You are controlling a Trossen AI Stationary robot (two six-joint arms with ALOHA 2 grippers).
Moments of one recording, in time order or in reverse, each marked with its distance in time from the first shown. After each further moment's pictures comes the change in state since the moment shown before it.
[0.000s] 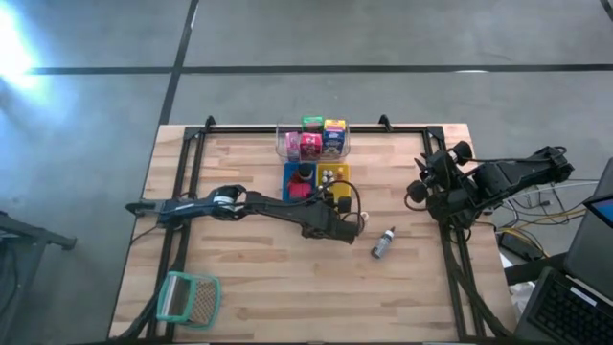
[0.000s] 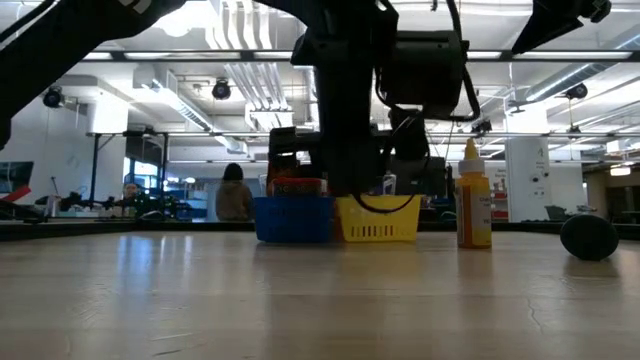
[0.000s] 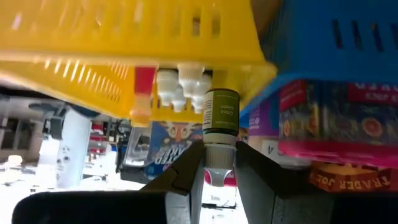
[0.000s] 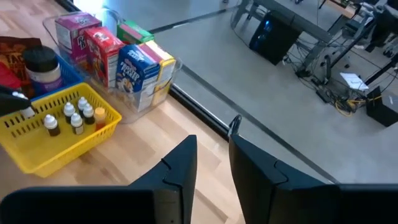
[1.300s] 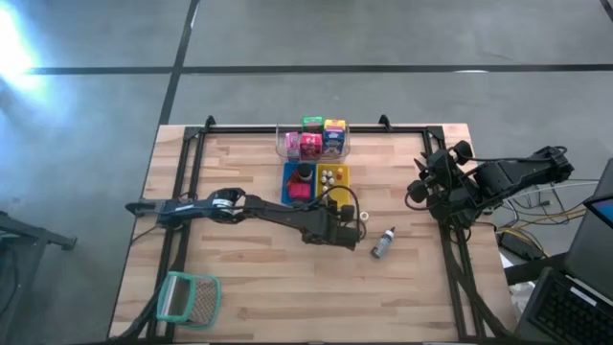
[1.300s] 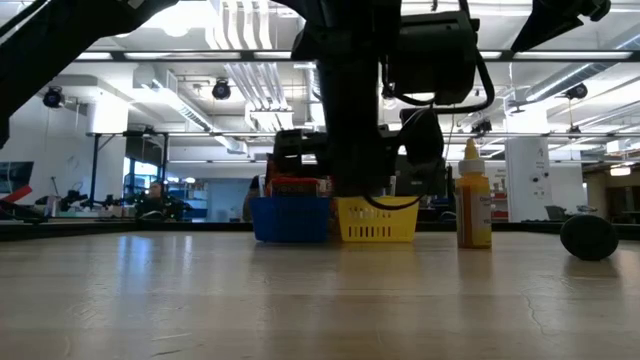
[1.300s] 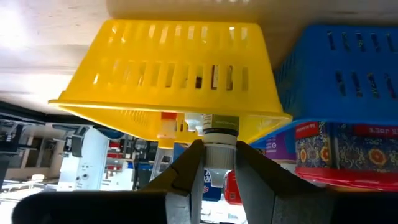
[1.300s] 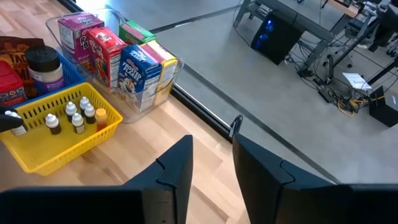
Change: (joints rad) left arm -0.031 -0.001 -0.010 0.089 0.070 0.101; right arm 0.000 0.000 0.011 0.003 -0.005 -0.011
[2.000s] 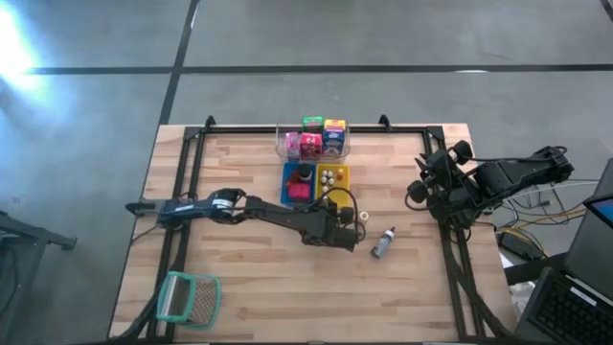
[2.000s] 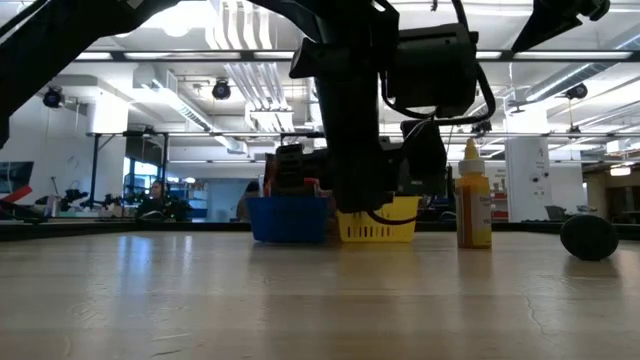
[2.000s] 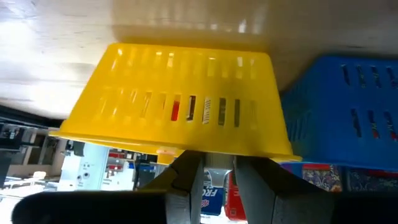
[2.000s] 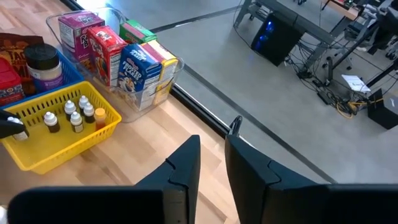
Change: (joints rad) left arm -0.005 0.000 -0.063 0.097 0.010 0.008; right arm 0.000 0.000 0.000 0.002 0.000 -0.016
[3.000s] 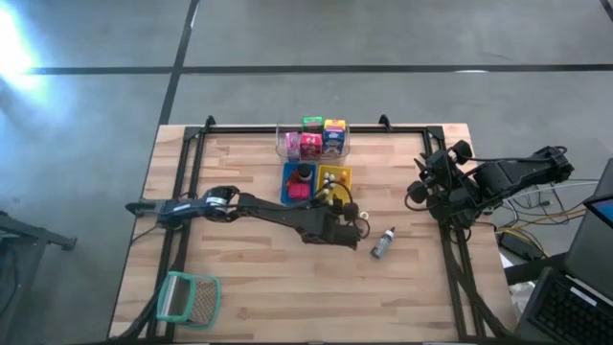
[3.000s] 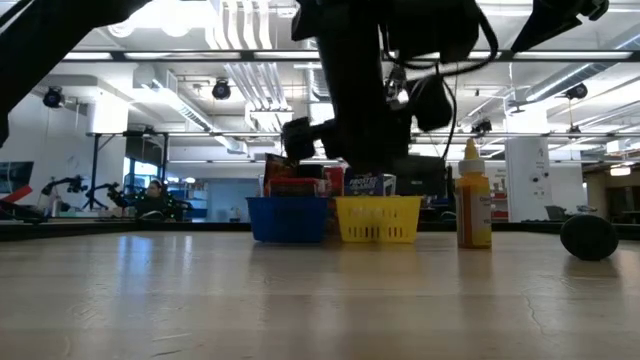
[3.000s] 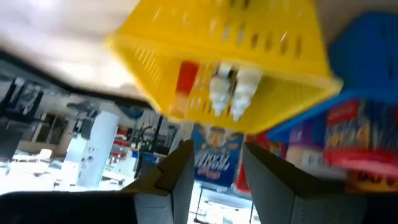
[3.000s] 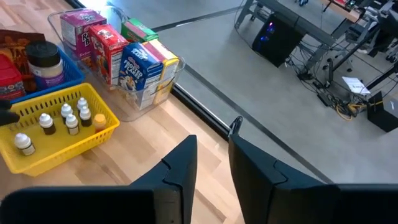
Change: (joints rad) left arm -0.004 -0.061 0.022 0.033 -0.016 0.000; right arm 0.000 0.000 0.000 0.006 -0.001 -0.019
